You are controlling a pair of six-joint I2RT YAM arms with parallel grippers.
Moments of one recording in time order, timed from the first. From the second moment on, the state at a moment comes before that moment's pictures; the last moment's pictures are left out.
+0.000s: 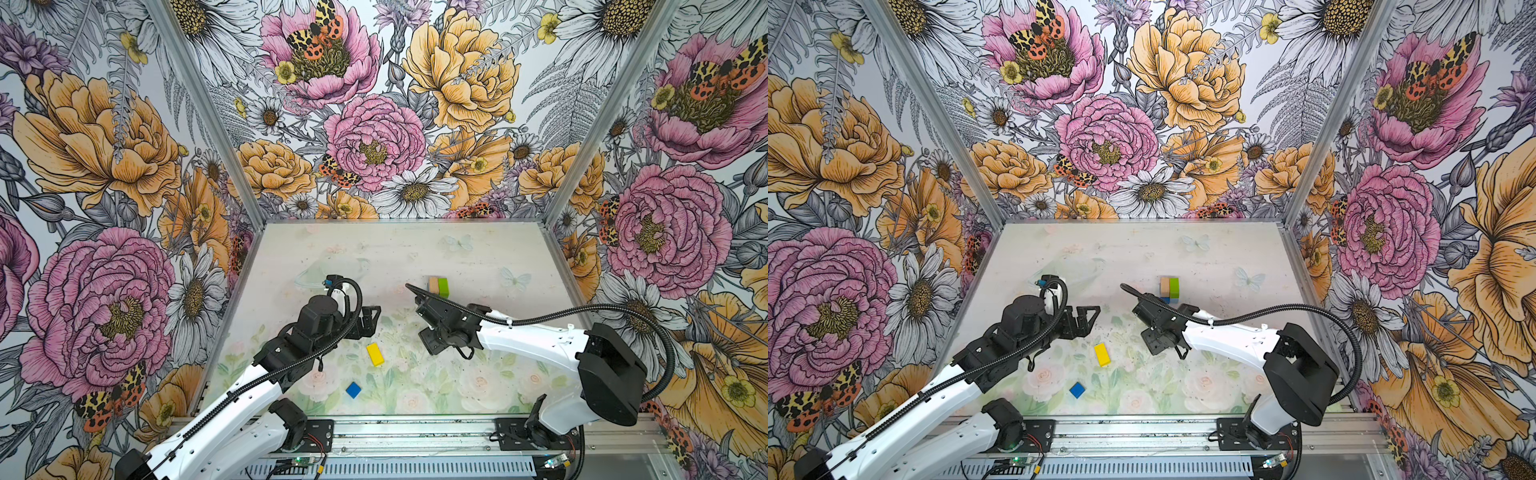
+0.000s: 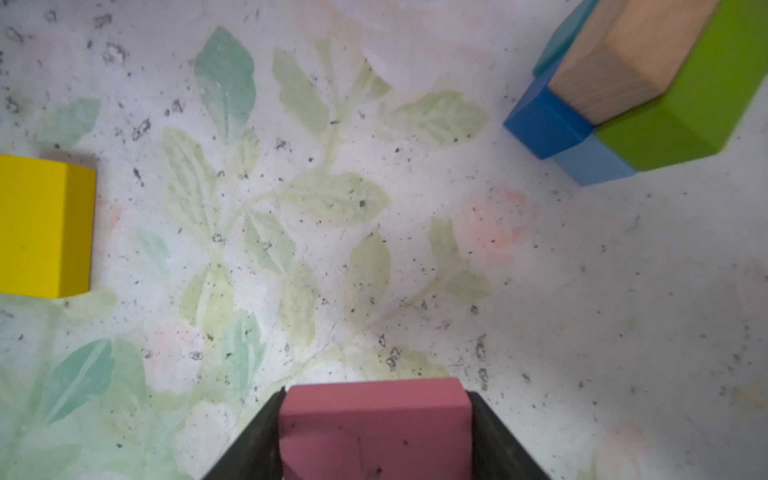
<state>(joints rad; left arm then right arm) -0.64 0.78 0.65 -0.37 -0.04 -0.55 0.87 1.52 1.02 -0.70 0.19 0.30</state>
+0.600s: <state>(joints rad) -0.71 0.69 0.56 -0.31 0.02 -0.58 0.59 1.71 1.43 -0.84 0.27 0.35</state>
